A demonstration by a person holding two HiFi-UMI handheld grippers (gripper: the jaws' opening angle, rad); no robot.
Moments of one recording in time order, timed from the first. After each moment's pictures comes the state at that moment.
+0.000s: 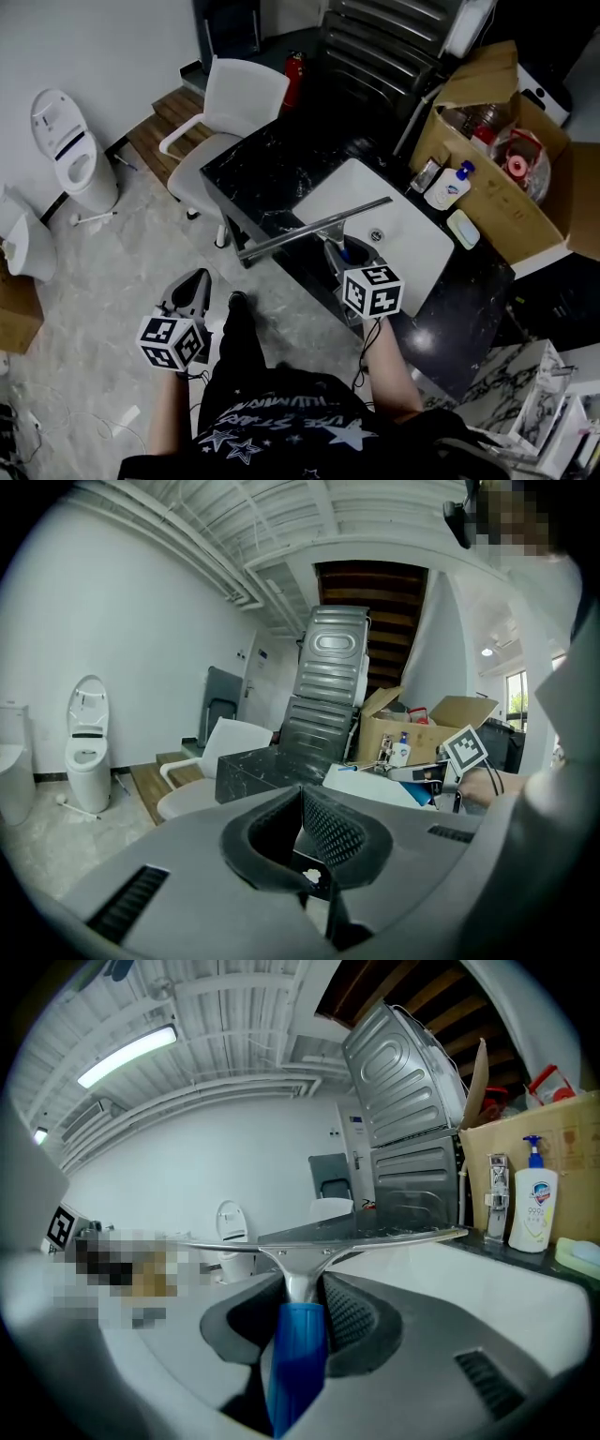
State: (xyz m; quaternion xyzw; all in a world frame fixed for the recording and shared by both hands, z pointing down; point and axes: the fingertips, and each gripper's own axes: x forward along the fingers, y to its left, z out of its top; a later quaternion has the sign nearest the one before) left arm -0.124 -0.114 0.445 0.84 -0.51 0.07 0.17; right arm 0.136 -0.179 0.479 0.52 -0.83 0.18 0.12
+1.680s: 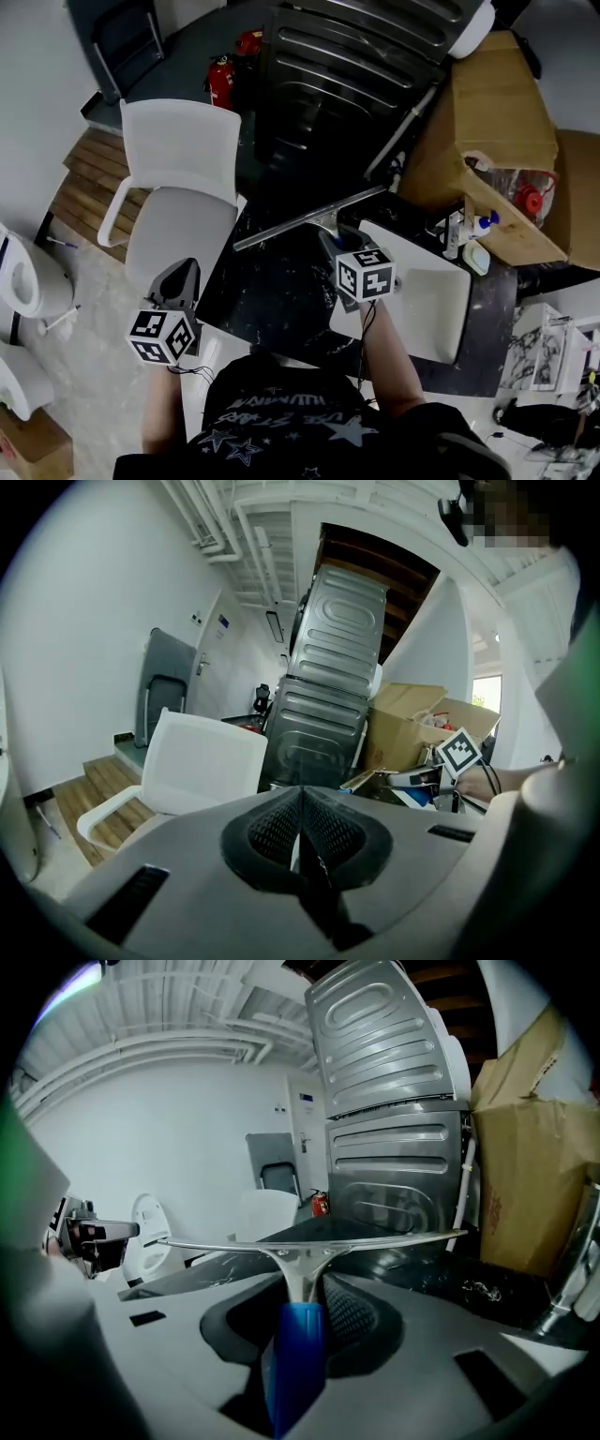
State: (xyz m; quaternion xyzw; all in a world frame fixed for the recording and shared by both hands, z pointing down) left arm -0.141 -0.594 0.464 0.91 -0.35 0.11 0.18; right arm 0.138 -0.560 0.511 0.65 -0.70 0.23 0.16
